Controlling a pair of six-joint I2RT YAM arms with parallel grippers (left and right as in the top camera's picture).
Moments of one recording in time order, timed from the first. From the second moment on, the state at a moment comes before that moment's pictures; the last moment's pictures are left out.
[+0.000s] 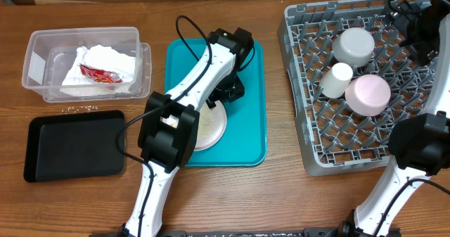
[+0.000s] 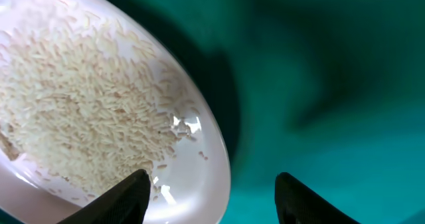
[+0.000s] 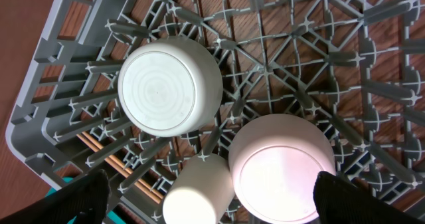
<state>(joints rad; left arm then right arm) -0.50 2.37 2.05 -1.39 -0.04 -0.97 -0.29 2.18 2.42 -1.50 -0.07 0.59</state>
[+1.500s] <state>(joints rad) -0.51 2.42 1.99 -1.42 0.12 -0.97 -0.29 2.18 2.42 -1.50 -0.07 0.59</state>
